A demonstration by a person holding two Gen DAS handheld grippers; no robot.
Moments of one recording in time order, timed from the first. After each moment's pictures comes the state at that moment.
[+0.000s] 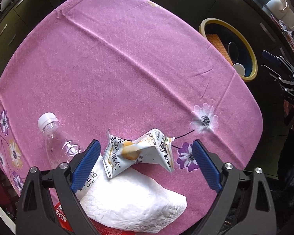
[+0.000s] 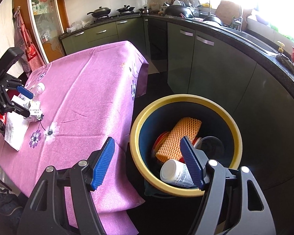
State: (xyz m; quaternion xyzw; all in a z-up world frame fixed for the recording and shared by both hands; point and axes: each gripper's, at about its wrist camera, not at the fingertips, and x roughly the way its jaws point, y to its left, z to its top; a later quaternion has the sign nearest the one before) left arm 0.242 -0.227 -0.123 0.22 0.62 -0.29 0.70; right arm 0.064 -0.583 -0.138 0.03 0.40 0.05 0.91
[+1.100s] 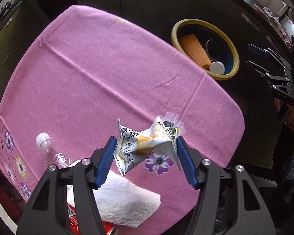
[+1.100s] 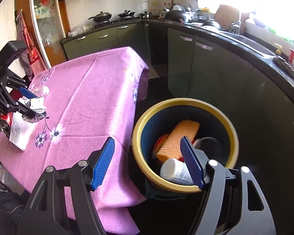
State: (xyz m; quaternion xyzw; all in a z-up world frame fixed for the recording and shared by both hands) left arm 0.204 -0.277 -0.074 0.26 0.58 -0.34 0.69; right arm 0.036 -0.595 -0.118 0.04 0.37 0.03 0.93
